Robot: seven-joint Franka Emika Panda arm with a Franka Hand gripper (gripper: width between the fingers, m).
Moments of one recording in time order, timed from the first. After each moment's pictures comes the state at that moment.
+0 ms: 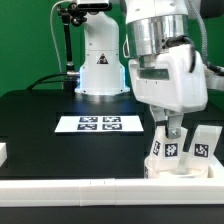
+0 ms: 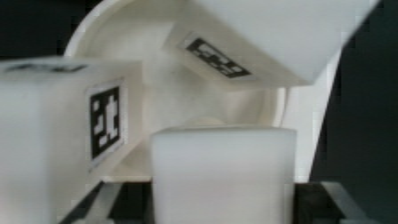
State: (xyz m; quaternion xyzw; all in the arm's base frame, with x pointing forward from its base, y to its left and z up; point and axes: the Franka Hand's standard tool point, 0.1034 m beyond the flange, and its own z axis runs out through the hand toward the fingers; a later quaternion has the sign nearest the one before) arm 0.630 0.064 0.081 -0.71 0.70 -0.02 0.10
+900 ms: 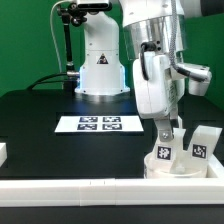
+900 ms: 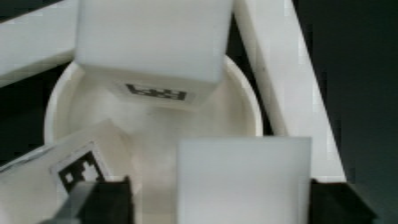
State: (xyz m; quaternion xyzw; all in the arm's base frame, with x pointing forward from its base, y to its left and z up) arm 0.630 0.066 0.081 -0.56 0.82 0.02 0.11
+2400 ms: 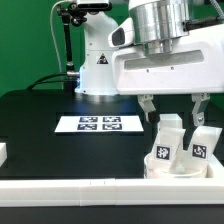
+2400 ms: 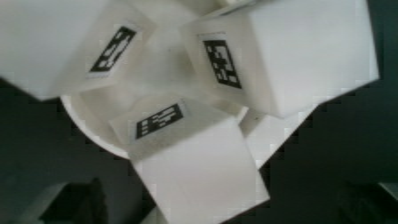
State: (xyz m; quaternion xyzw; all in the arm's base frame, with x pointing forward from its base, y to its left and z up) arm 0.637 0.069 0.102 -0.91 0.41 -0.04 0.09
